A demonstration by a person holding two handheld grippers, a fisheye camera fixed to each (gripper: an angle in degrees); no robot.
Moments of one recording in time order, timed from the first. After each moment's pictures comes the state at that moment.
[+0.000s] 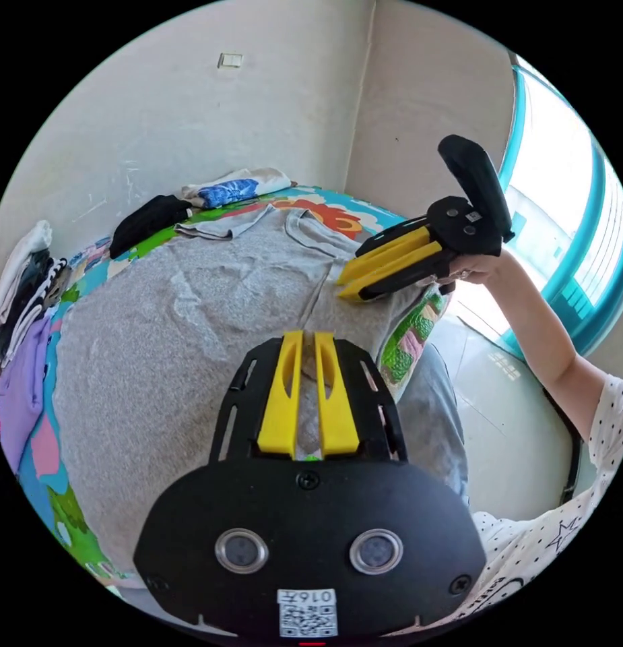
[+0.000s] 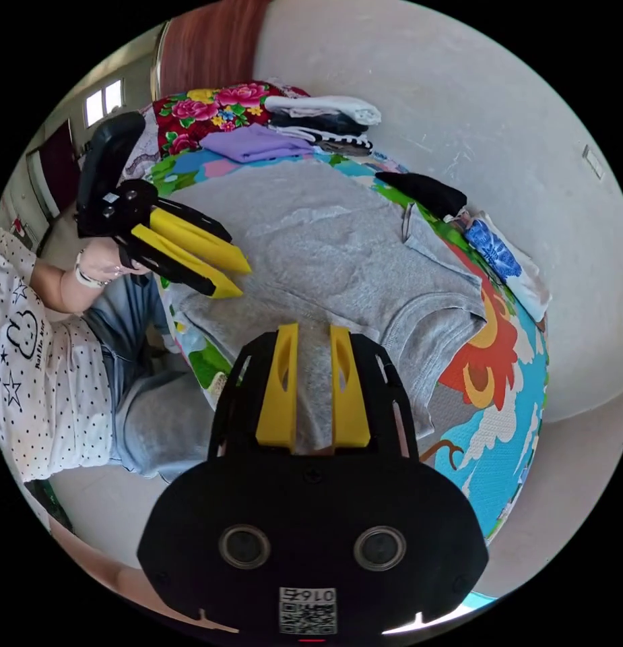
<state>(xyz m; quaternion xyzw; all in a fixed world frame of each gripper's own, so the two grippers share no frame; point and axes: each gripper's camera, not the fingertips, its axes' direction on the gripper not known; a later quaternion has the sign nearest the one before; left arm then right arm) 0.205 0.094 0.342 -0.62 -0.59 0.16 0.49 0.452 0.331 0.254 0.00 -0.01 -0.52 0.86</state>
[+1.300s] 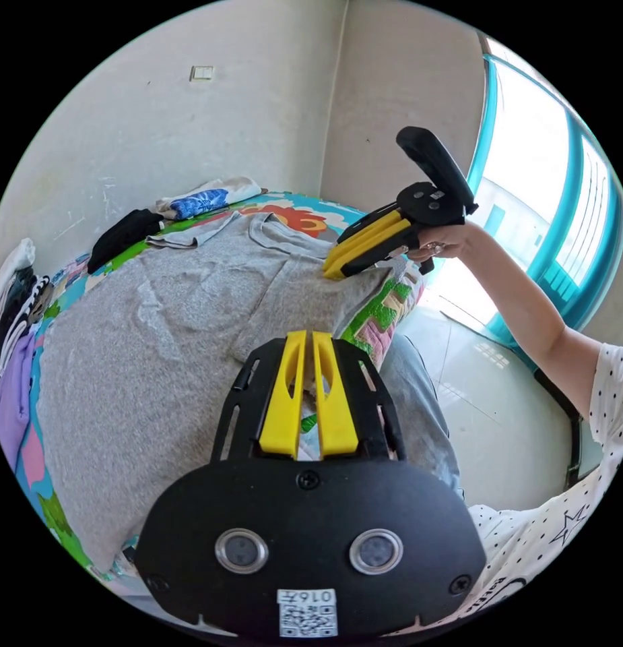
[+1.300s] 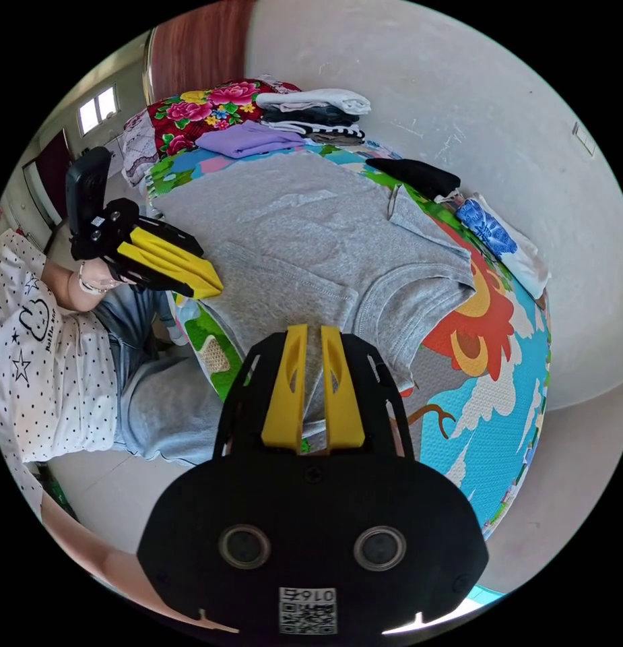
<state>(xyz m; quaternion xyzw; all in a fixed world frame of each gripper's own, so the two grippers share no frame) 0.200 0.113 0.347 -0.65 -0.54 0.16 0.51 0.449 0.308 0.277 -0.01 -0.01 -0.50 0.86</state>
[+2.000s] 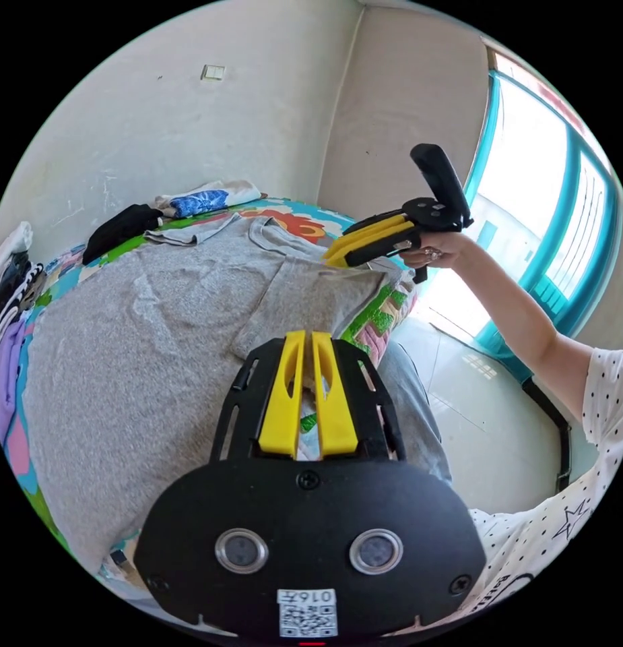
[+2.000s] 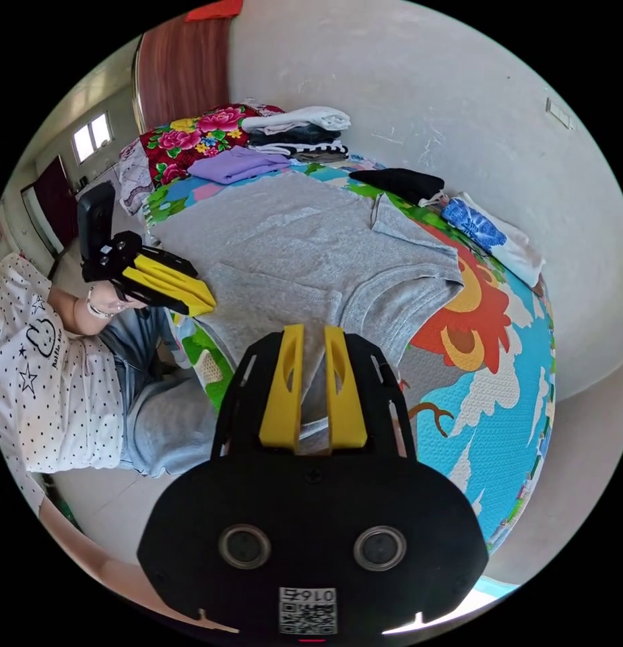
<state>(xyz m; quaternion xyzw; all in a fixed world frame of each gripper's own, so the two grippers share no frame) 0.193 0.085 0.323 -0.63 -0.54 0.15 0.54 0.489 0.298 0.249 0.03 -0.05 -0.47 0.88</state>
